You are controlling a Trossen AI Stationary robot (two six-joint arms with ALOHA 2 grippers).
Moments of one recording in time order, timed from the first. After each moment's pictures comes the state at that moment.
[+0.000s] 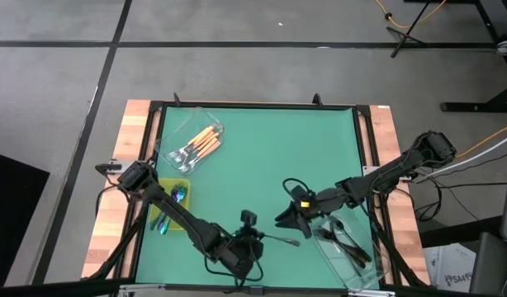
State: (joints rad) left arm -0.60 2.07 1.58 -0.49 -0.70 -0.10; right arm 0.44 1.41 0.69 0.43 0.07 0.89
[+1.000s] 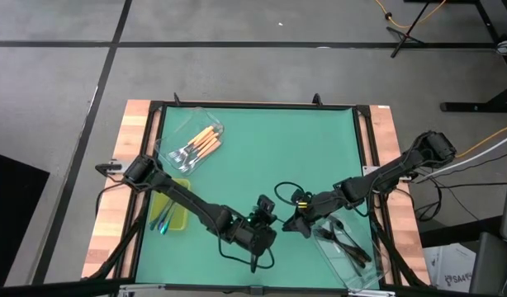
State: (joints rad) left arm -0.47 2.07 1.64 -0.44 -0.69 0.35; right arm 0.44 1.41 0.69 0.23 -0.05 1.13
